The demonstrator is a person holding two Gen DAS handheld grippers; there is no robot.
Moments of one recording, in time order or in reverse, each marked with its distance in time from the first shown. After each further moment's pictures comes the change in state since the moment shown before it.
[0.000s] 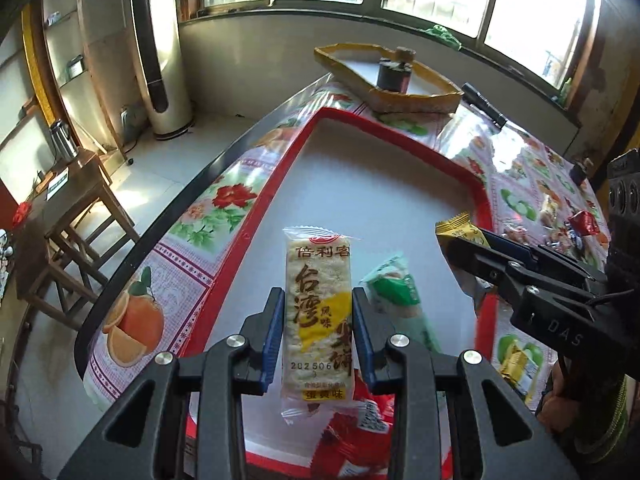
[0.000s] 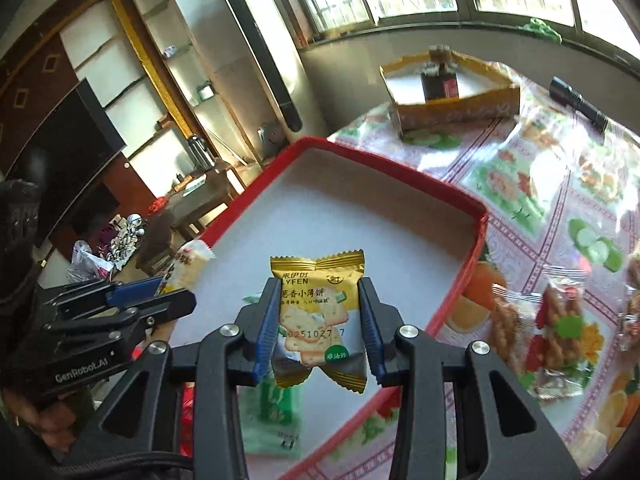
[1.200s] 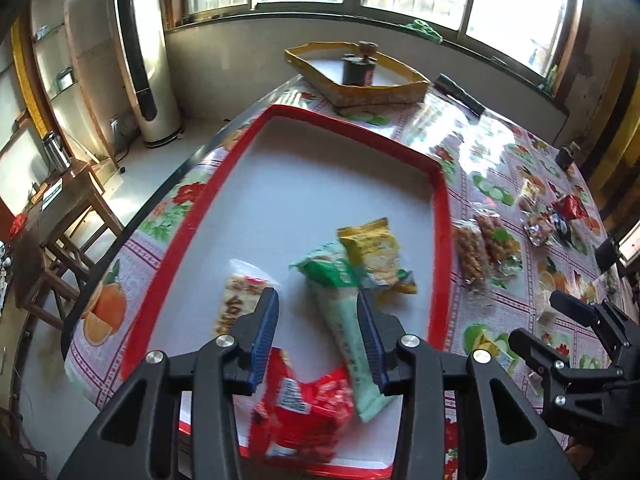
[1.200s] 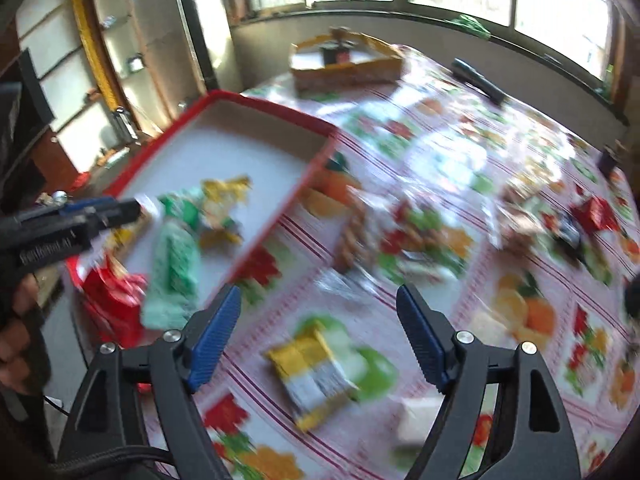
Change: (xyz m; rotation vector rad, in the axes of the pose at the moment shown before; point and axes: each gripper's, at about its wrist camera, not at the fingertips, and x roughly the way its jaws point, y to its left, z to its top) left arm -0.014 -0.048 -0.011 0.053 -0.011 -0.017; right arm -0.085 -0.022 -0.066 0.012 0.081 -0.345
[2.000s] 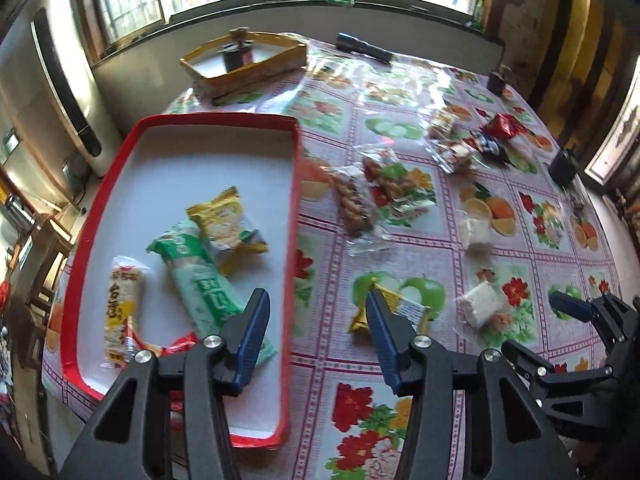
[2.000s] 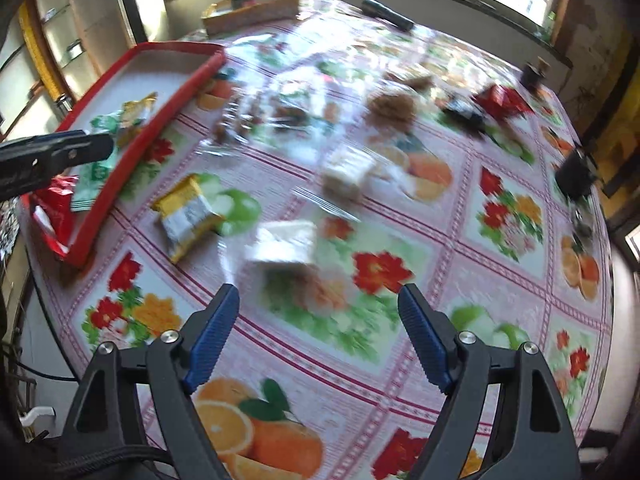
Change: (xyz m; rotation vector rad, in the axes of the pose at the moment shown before) left arm -0.012 -0.103 -0.030 0.252 0.067 -0.089; right arm -0.042 -0.068 -0.088 0.118 0.152 -0.178
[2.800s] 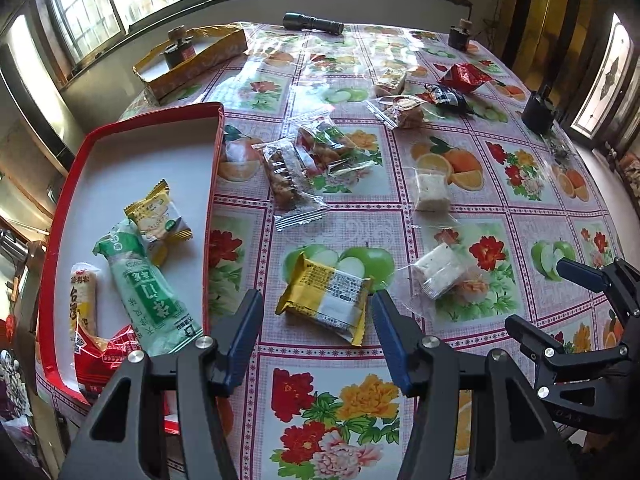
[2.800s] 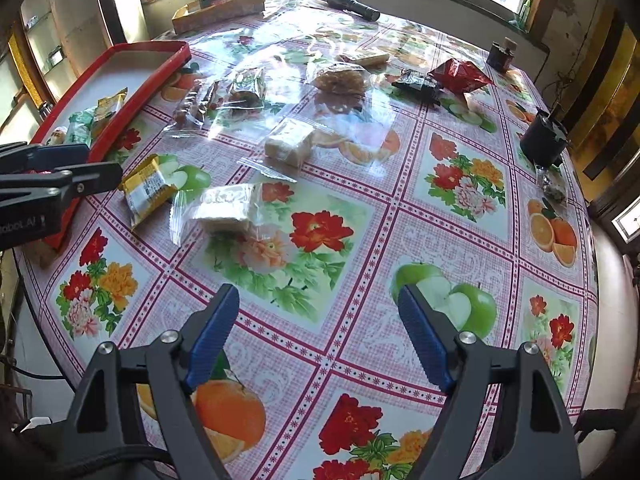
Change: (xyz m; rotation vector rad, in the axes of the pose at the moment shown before) left arm 0.012 -0.051 -0.012 0.122 0.063 -0.010; right arm -0.010 -0.027 -0.024 0.033 0.002 -0.052
